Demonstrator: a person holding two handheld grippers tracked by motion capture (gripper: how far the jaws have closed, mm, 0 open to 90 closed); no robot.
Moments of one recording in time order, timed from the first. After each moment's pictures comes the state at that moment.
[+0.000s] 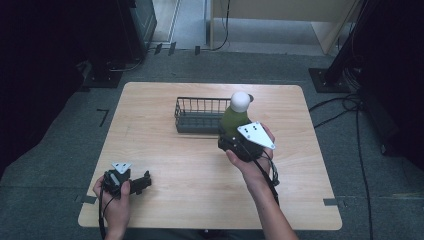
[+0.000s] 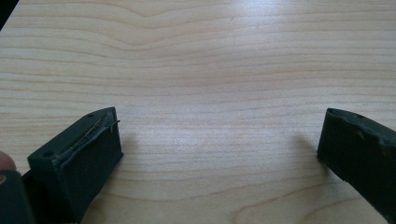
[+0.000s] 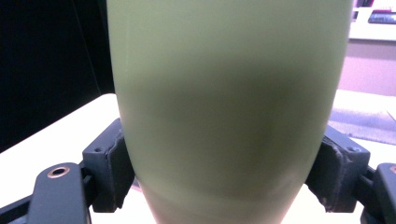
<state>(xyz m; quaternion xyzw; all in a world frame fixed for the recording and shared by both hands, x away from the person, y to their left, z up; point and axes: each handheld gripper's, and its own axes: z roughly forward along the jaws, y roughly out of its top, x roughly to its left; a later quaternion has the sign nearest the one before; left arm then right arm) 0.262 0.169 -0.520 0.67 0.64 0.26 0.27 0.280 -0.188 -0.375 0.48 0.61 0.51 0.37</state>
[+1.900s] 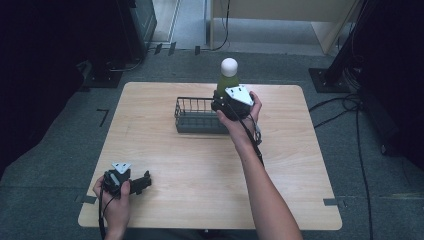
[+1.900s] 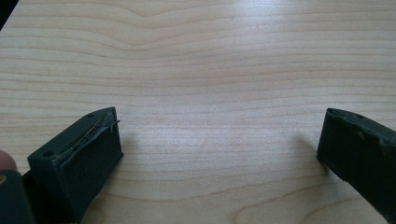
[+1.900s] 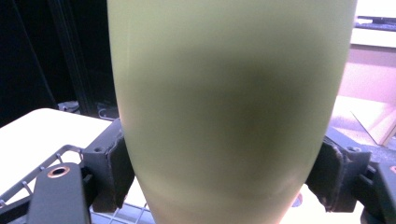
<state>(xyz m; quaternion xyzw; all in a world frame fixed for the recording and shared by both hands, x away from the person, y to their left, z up) 0.262 0.169 -0.520 0.67 0.64 0.26 0.26 0.404 -0.171 -0.386 0.50 0.60 0.47 0.41</state>
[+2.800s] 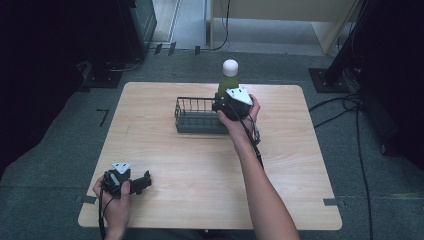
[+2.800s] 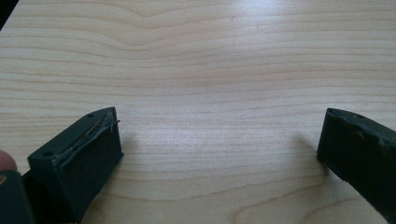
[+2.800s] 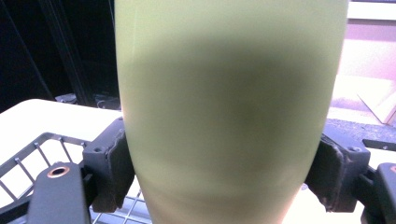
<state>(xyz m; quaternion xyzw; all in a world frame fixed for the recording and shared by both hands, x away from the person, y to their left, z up) 0.262 0.169 -0.520 0.67 0.64 0.26 0.27 0.420 -0.175 -0.407 0.53 0.60 0.46 0.38</state>
